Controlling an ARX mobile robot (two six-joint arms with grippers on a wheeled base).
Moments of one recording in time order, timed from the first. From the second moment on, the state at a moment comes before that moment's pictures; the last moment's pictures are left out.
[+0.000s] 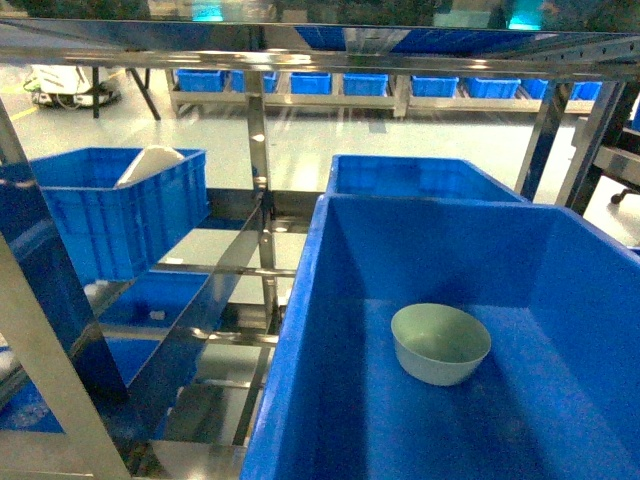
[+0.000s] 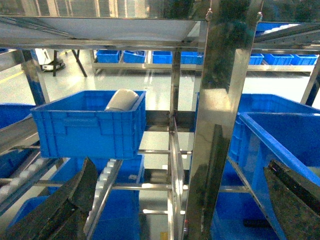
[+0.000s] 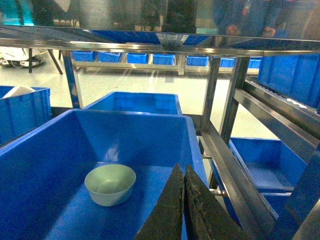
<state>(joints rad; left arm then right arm) 0.00 0.01 0.01 0.00 0.00 0.00 0.00 0.01 0.01 0.00 0.00 0.00</state>
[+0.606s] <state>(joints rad) 0.00 0.01 0.01 0.00 0.00 0.00 0.00 0.01 0.01 0.00 0.00 0.00</state>
